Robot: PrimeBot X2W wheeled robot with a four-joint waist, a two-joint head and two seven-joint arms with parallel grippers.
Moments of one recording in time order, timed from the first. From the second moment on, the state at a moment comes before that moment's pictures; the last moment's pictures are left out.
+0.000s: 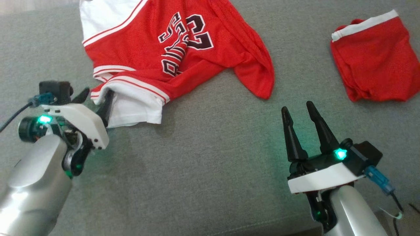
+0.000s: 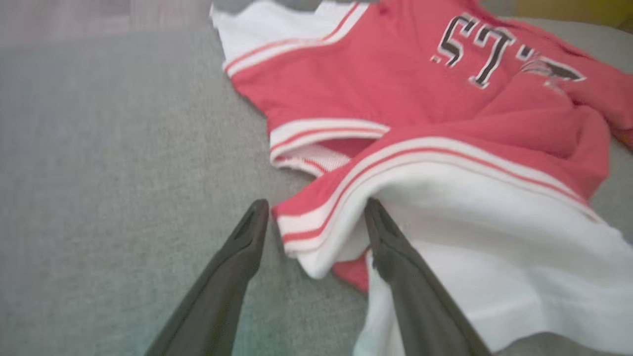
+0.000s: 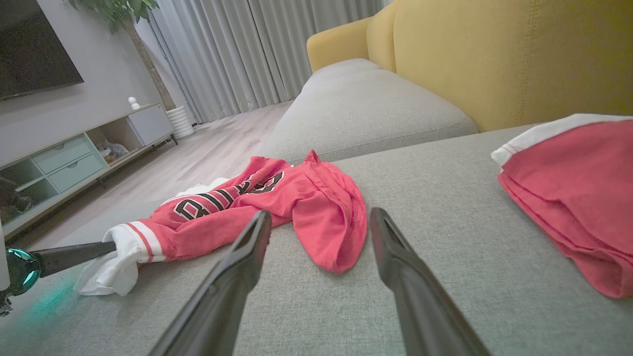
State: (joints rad) left arm -0.66 0.46 -0.65 0.60 -0.82 -0.01 0.20; right arm -0.13 -0.05 0.25 0.16 0.27 0.12 -0.25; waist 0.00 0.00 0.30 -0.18
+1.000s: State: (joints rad) left arm -0.24 0.36 -0.71 0.23 -0.68 0.28 -0.22; right arm -0.04 -0.05 0.10 0.16 0.20 0.12 -0.25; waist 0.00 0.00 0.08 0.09
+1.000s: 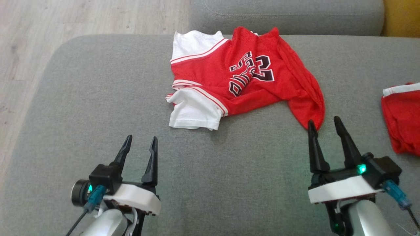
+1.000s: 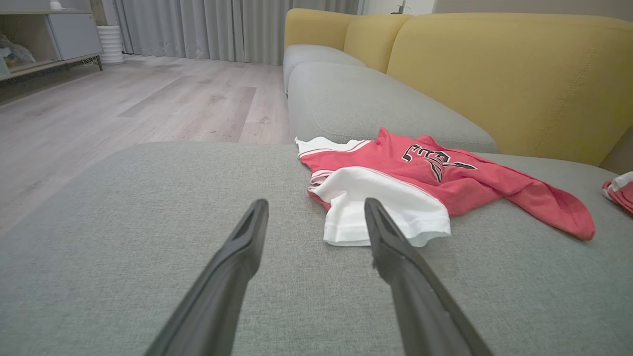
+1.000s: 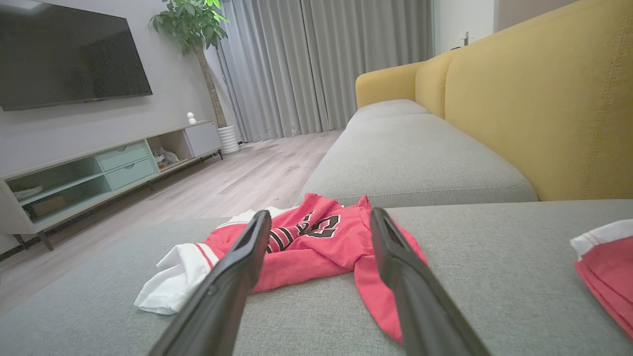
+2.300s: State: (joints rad) left arm -0.55 0.29 -0.68 0.70 -0.78 0.09 -0.16; right arm -0.10 -0.05 0.15 0.15 0.21 0.12 -0.25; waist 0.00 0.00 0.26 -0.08
